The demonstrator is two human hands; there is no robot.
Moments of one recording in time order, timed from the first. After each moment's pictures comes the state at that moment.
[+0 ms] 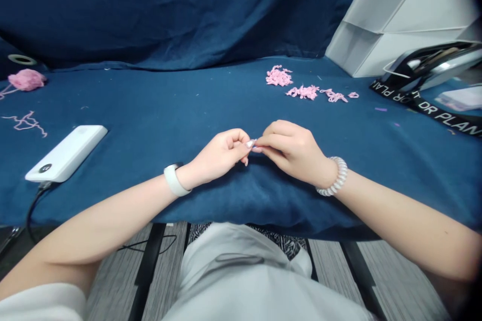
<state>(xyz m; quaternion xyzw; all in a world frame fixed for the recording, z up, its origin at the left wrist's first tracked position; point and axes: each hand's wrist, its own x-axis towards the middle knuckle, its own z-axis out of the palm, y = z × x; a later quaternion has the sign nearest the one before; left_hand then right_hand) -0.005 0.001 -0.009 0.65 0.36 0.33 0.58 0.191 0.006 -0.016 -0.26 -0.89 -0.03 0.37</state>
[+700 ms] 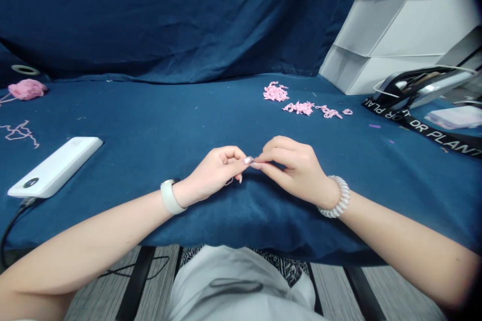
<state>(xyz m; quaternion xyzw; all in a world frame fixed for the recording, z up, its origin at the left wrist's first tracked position) -0.008 0.004 -0.014 0.63 0.41 0.31 0.58 0.189 0.003 -0.011 -0.25 -0.87 0.03 0.43</state>
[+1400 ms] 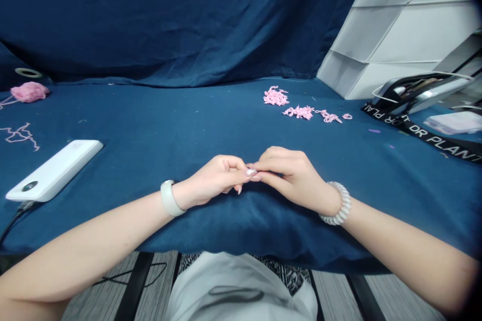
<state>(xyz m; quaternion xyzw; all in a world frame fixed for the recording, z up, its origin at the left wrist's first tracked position) -0.014 0.008 -0.017 0.59 0.39 0.26 0.66 0.188 0.004 -0.012 -0.23 -0.87 0.11 0.41</state>
